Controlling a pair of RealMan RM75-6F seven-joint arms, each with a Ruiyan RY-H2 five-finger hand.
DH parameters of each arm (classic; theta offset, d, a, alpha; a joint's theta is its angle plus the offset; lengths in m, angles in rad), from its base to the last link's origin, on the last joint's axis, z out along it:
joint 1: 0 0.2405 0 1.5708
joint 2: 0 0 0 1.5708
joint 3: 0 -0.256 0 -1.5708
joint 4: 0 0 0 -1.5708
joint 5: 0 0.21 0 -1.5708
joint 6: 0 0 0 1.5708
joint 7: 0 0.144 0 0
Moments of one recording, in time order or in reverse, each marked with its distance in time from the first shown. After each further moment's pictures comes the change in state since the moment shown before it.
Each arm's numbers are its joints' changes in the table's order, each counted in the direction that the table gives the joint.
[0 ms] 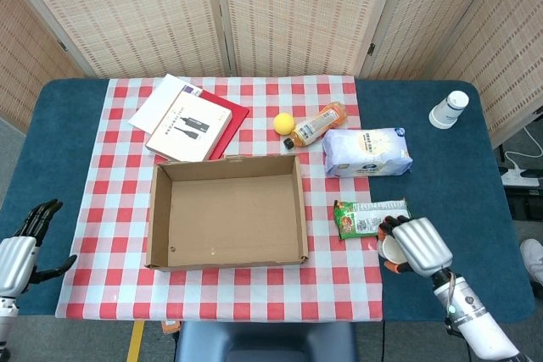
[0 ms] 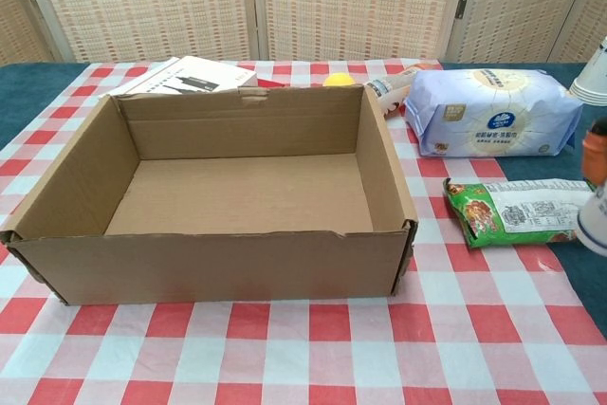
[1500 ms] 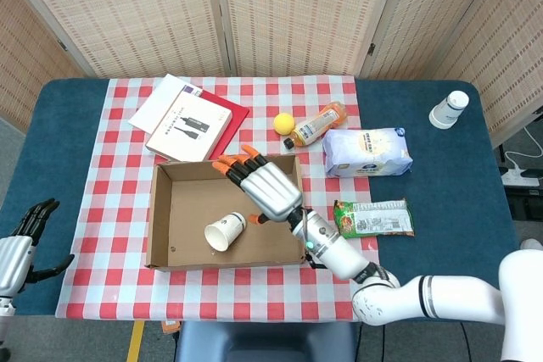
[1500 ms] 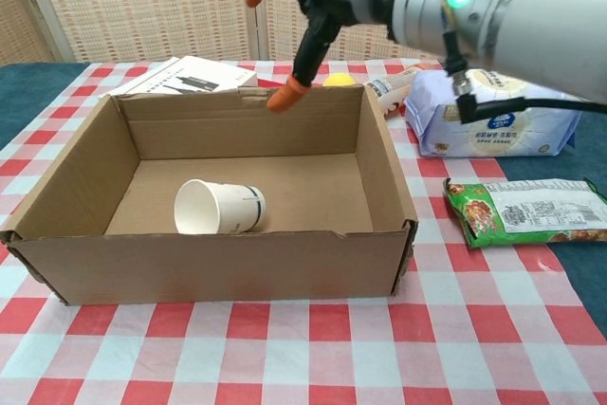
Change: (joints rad) left arm 0.000 -0.006 0.001 -0.015 -0.001 -0.001 -0.040; right arm 0.636 0.363 -0.295 -0.075 0.424 -0.227 -0.223
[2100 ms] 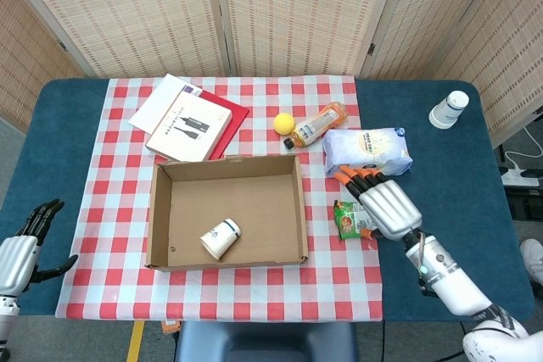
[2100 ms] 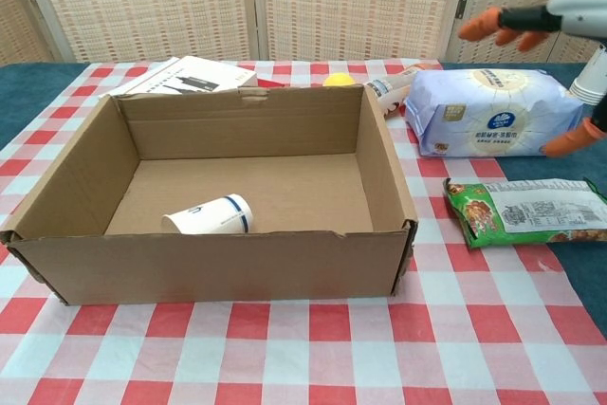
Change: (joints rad) left arm -0.006 0.006 -0.002 0.010 0.001 -0.011 0.023; right arm -0.364 -0.411 0.284 0.125 -0.225 0.135 0.178
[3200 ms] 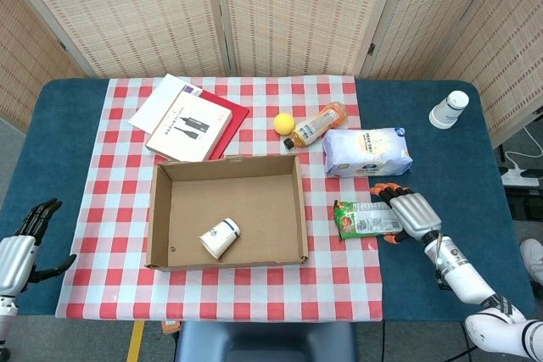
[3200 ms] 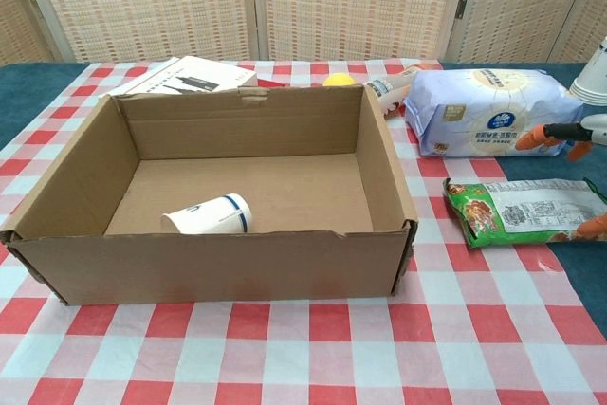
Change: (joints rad) left arm 0.003 -0.004 0.004 -0.002 -0.006 0.006 -0.010; right arm -0.071 0.258 0.030 -0.539 -0.055 -0.156 0.395
